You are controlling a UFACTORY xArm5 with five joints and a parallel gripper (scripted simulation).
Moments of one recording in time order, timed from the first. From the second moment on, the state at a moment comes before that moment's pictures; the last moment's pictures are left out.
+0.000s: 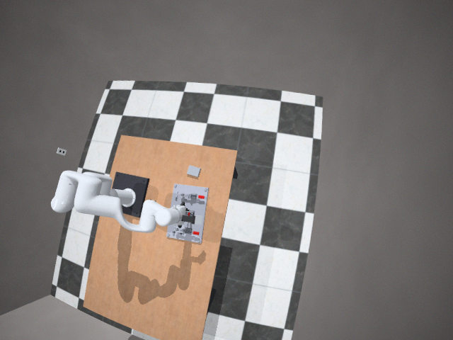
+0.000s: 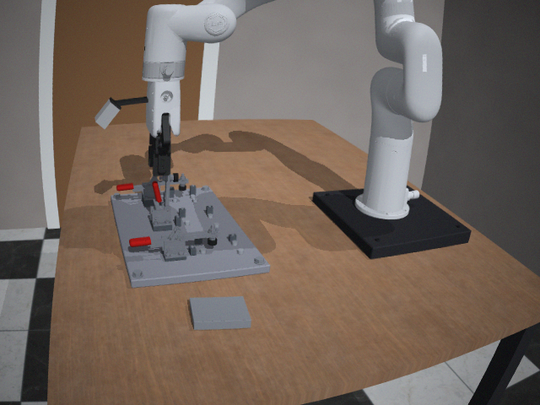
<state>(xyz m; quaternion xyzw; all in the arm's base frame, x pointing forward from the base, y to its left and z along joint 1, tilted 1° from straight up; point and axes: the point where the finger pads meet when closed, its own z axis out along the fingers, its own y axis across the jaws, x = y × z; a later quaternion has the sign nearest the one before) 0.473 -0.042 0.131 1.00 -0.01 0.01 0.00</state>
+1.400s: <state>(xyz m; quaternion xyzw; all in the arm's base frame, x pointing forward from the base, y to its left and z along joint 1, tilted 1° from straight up) 0.472 -0.042 0.197 1.00 -0.01 0.01 0.00</state>
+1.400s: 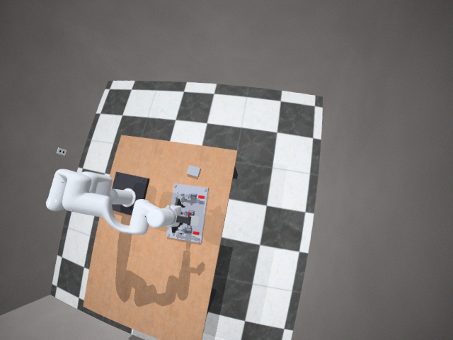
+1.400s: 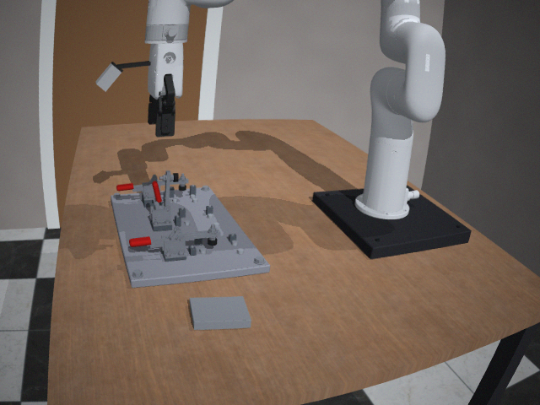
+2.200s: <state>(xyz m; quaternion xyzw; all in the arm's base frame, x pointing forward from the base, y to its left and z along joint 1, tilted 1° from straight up) 0.466 0.008 0.198 1.00 -0.01 0.01 0.00</state>
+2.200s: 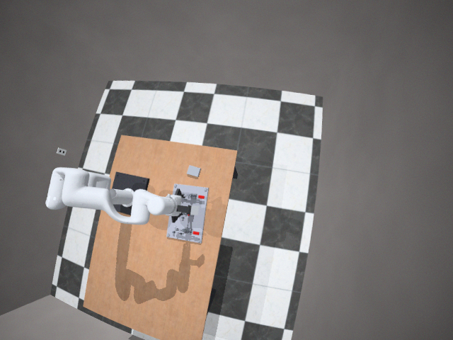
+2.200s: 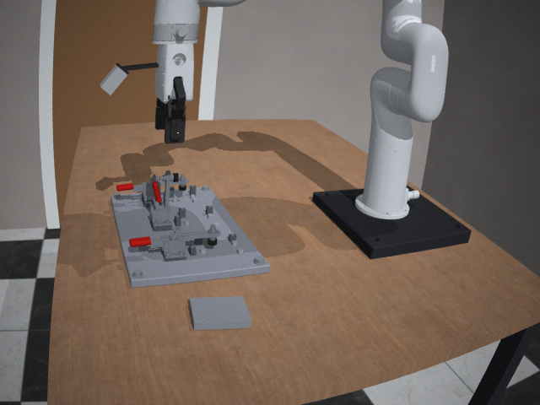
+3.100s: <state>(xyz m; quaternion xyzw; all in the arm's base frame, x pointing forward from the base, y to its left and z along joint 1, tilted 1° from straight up) 0.448 0.181 0.196 1.00 -0.01 0.01 0.00</state>
